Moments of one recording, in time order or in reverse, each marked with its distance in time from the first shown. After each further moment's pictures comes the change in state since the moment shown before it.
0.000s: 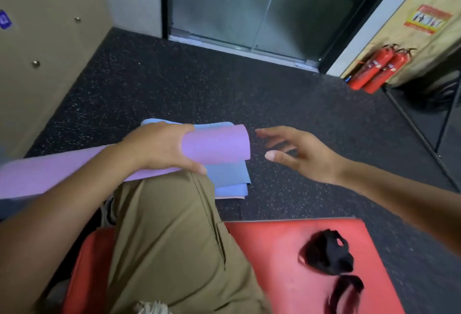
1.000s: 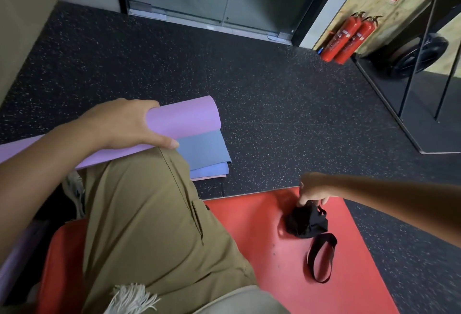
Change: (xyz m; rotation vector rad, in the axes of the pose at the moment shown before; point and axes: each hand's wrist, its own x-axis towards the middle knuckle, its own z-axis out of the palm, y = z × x) left_hand 0.013 -0.003 0.004 -0.008 -0.052 -0.036; right_hand -0.097 0.137 0.047 -0.351 -0.530 1.062
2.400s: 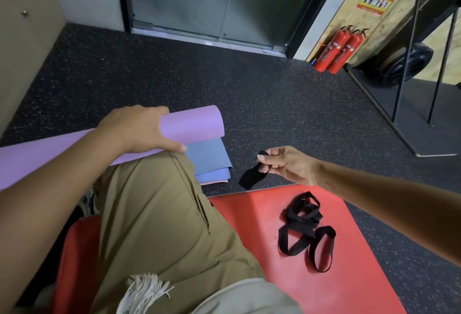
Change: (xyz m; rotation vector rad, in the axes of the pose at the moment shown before) left_hand -0.020 0.011 0.007 0.186 0.096 -0.002; right_hand -0.047 -0.057 -0.010 1.177 -0.091 -0.715
